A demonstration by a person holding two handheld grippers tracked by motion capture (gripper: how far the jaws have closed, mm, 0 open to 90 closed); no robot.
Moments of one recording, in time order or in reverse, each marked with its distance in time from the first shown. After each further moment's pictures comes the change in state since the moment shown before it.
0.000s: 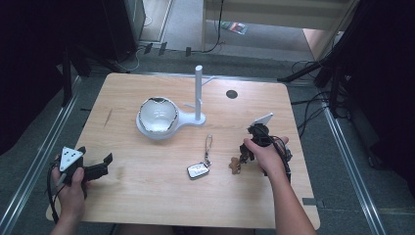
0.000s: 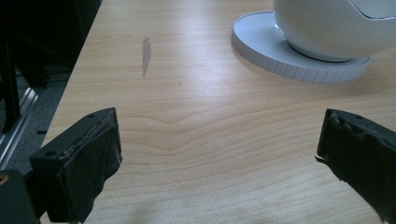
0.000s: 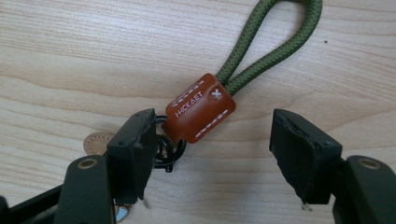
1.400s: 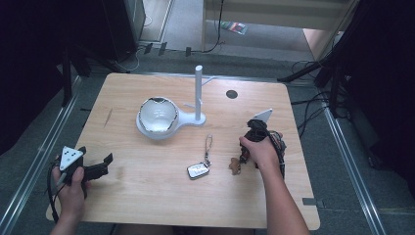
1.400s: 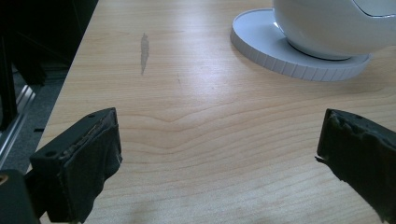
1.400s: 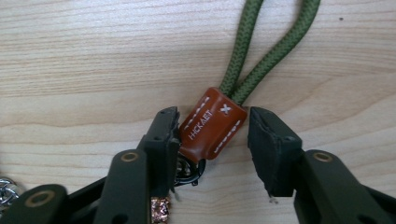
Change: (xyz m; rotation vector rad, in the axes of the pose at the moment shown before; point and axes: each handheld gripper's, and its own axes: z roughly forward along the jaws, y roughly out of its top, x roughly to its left) left arm 0.001 0.001 0.001 0.012 -0.008 -0.001; right arm 0.004 0.023 0.006 0.136 0.003 0.219
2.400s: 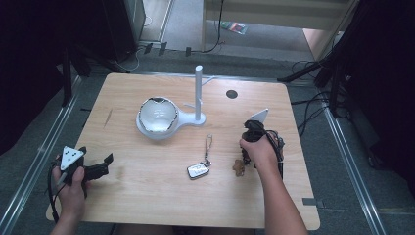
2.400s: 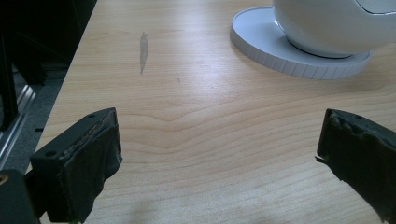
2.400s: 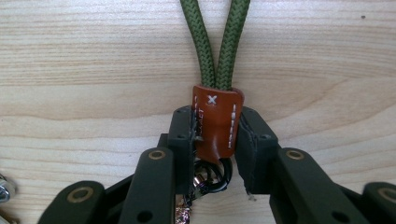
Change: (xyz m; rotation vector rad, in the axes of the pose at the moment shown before) left arm -0.001 0.000 0.001 0.005 0.002 0.007; right arm 0.007 0.001 0.005 0.029 -0.020 -0.043
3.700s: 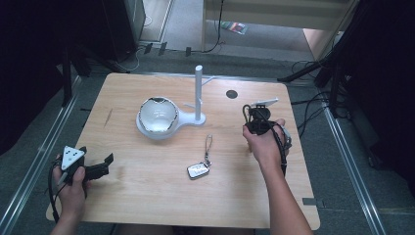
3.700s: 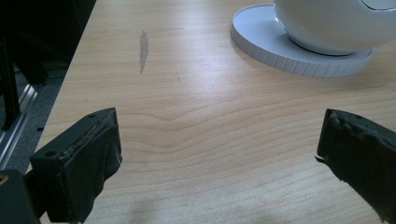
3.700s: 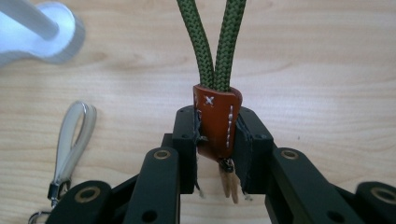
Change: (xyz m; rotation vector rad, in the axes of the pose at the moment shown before) left arm -0.001 0.000 0.001 0.007 0.003 0.005; right arm 0.002 -0.016 -0.063 -0.487 0.077 -0.121
